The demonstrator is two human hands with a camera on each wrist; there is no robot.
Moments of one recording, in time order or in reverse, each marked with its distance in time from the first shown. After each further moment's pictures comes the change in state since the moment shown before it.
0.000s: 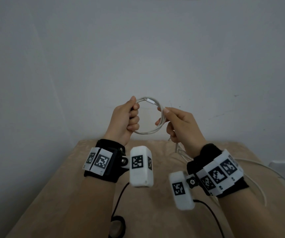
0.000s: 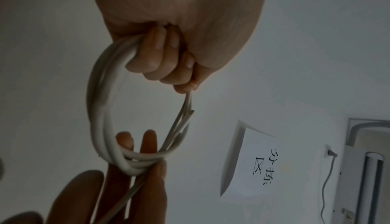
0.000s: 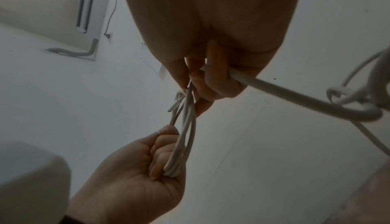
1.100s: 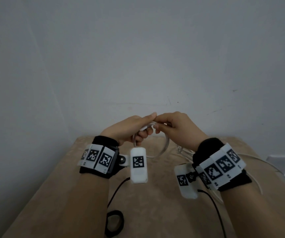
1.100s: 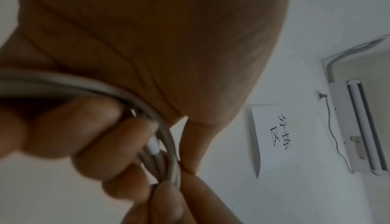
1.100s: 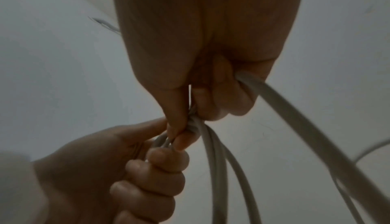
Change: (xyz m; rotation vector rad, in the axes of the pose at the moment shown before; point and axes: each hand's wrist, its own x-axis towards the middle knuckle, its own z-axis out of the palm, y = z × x) left_hand -0.013 -0.004 0.003 0.753 -0.388 -0.269; right_hand 0.002 0.003 -0.015 -0.792 -0.290 -0.305
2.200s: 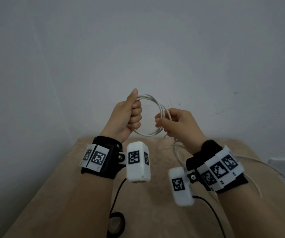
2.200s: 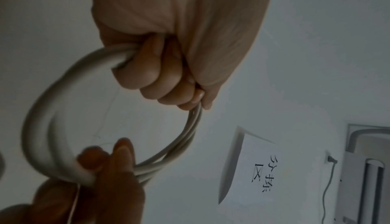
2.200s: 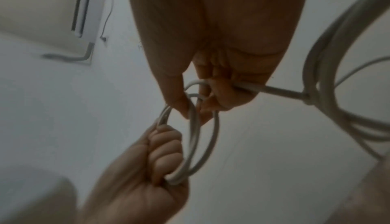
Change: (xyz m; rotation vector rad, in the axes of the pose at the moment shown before) left_hand 0.003 0.007 -0.009 -0.662 0.310 0.263; right_hand 0.005 -0.004 0.010 0.594 0.241 0.315
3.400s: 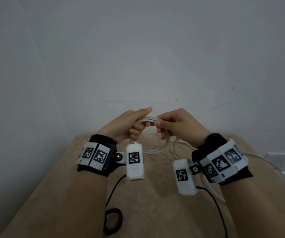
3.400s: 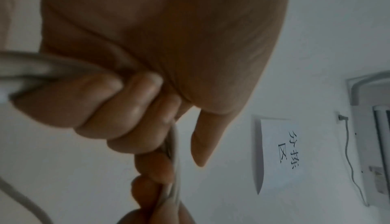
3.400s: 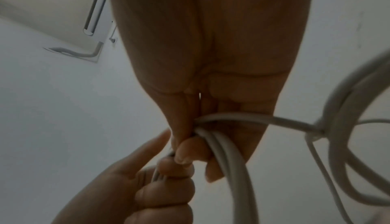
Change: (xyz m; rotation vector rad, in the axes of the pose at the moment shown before) left_hand 0.001 -0.013 -0.005 0.428 -0.281 -0.248; right_hand 0.001 0.003 -0.019 -0.200 -0.307 -0.054
